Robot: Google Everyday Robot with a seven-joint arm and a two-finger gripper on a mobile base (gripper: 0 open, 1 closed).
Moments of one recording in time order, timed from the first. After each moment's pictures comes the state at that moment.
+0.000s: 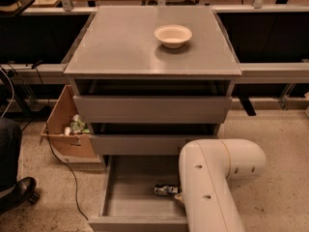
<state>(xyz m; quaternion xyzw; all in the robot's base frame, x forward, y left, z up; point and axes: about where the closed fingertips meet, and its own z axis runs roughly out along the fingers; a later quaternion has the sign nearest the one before) 0.593 -0.147 0.157 -0.49 0.82 0.02 0.29</state>
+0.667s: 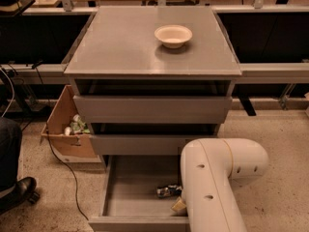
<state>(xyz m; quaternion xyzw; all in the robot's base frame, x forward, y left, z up) 0.590 -0.144 0.164 -0.49 0.82 0.02 0.29</state>
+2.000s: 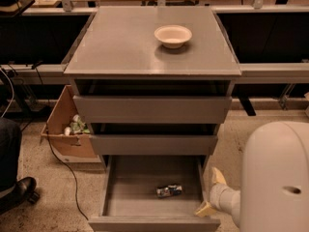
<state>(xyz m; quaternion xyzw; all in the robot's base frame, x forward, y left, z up) 0.509 -0.213 0.373 -0.51 0.78 -0.02 0.37</state>
